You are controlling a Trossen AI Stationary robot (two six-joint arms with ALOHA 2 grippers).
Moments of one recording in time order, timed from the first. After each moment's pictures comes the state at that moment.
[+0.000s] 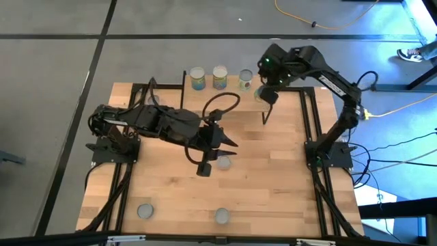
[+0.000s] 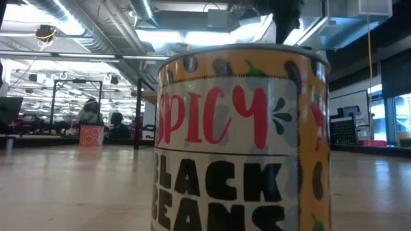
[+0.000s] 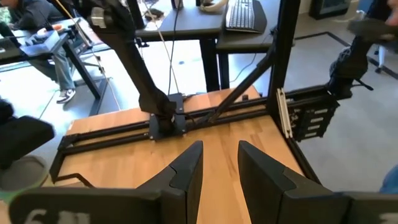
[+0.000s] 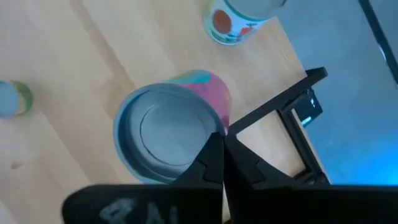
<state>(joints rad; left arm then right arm) -0.27 1.73 2.16 -0.78 -0.16 0.05 -0.52 1.67 2.01 -1.57 0.14 -0.04</state>
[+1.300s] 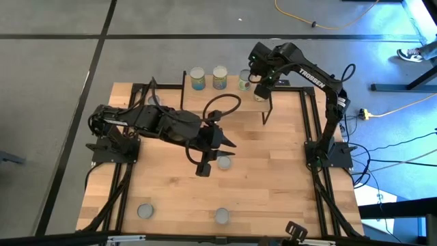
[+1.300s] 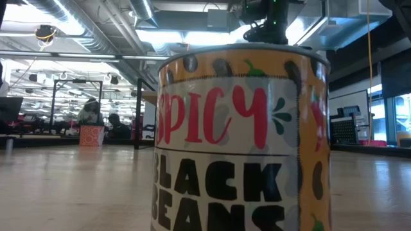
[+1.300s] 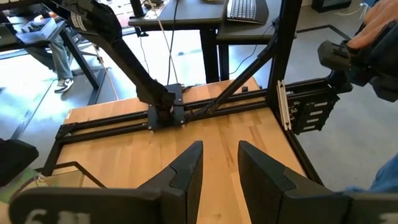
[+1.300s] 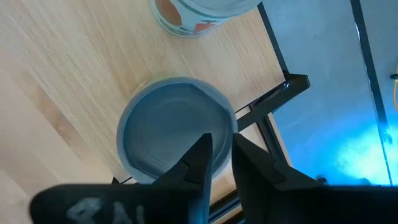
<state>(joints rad) -0.27 1.73 2.16 -0.82 -0.16 0.03 -0.61 1.84 2.01 -1.54 0.23 -0.17</state>
